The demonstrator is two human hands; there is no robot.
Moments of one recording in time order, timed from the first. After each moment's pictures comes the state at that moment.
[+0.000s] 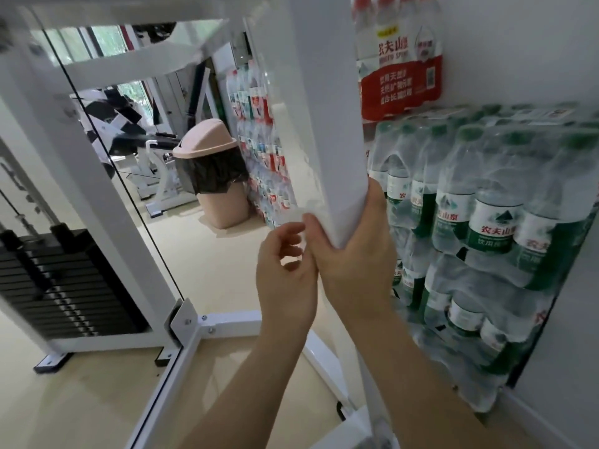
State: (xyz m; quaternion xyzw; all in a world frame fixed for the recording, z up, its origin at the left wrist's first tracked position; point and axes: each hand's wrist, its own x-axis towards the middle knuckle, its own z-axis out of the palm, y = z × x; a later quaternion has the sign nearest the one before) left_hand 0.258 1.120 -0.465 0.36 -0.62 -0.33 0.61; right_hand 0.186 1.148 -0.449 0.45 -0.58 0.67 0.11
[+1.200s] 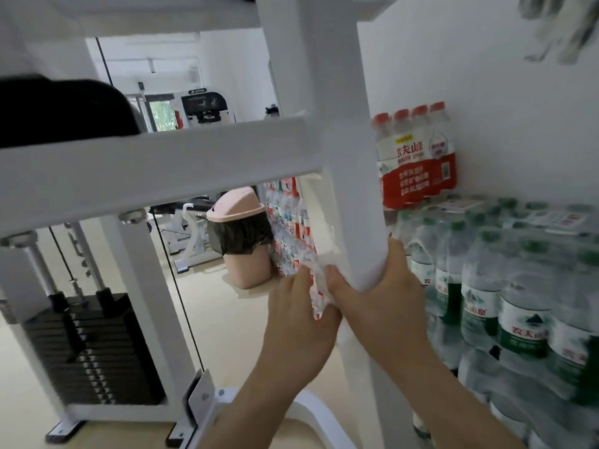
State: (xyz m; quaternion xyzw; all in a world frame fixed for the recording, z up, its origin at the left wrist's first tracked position) left_hand 0.284 1.103 -0.383 0.35 -0.80 -0.14 0.47; right_hand 0.174 1.150 -0.367 0.48 -0.57 0.66 0.00
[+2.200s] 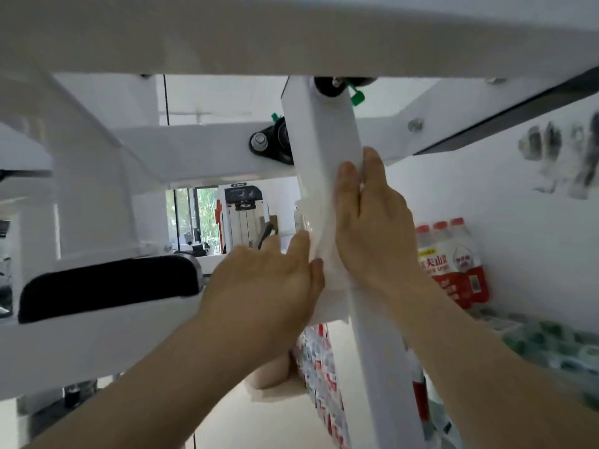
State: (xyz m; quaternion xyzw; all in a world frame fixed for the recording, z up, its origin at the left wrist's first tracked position) left_hand 0.310 1.147 -0.174 0.43 -0.75 0.41 0.30; right_hand 0.175 1.126 -0.149 0.57 -0.43 0.66 0.21
